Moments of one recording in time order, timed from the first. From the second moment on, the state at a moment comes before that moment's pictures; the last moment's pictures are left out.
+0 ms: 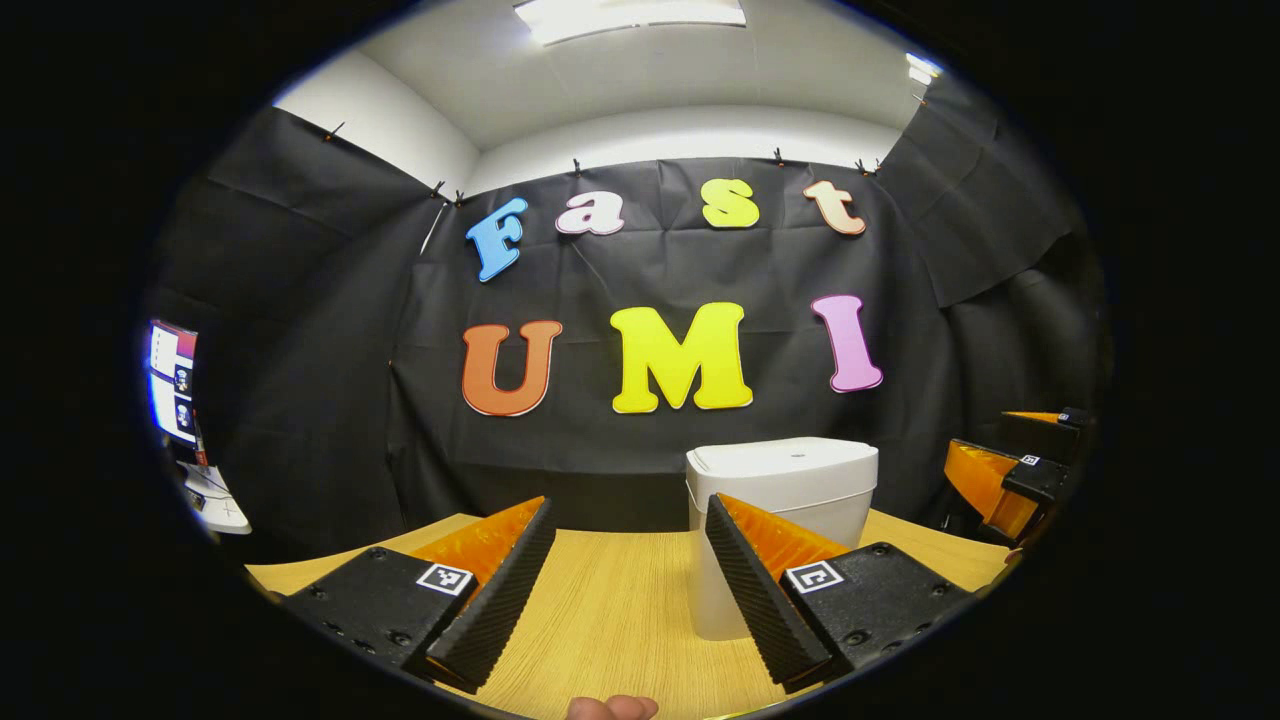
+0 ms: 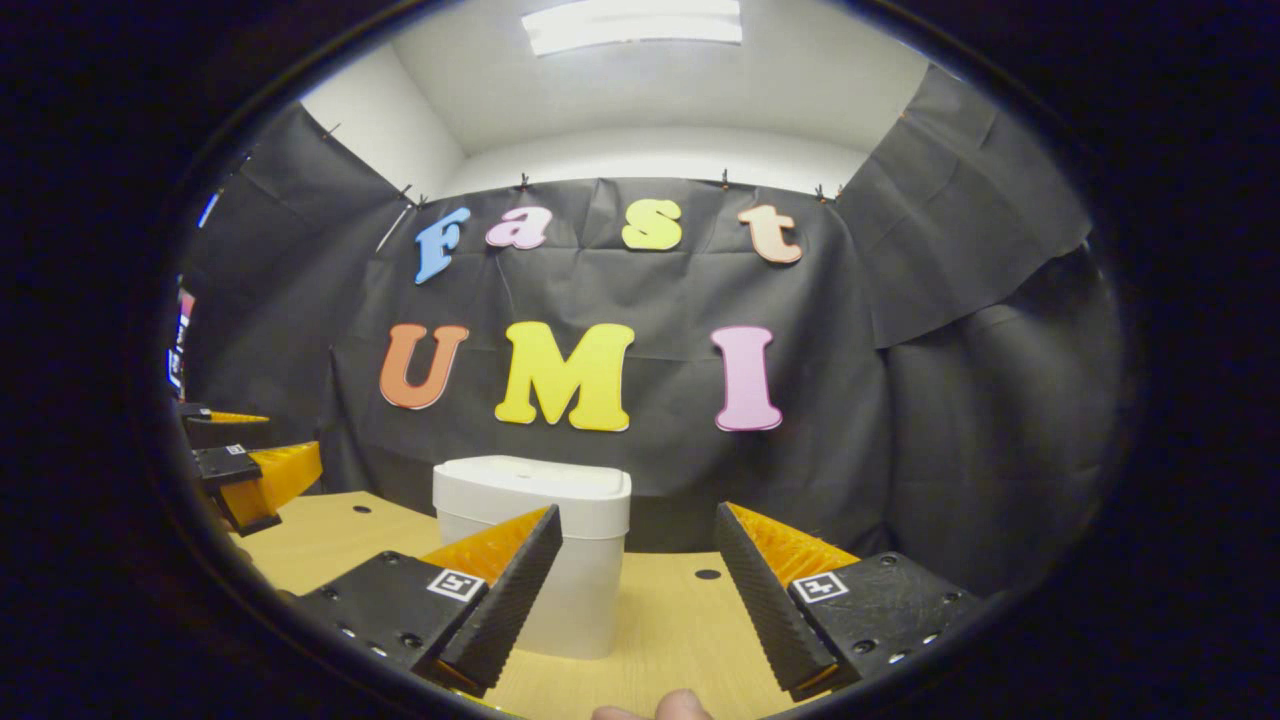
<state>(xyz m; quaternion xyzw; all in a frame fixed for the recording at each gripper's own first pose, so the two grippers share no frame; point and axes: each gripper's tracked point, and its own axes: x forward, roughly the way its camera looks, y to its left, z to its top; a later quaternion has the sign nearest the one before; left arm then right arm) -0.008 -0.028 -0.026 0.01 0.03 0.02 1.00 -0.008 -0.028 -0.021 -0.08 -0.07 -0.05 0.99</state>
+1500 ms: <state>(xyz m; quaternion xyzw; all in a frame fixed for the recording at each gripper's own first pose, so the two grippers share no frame) -0.010 -0.021 -0.023 0.01 0.02 0.03 1.00 -0.009 -0.028 -0.023 -0.08 -0.06 -0.05 0.99</state>
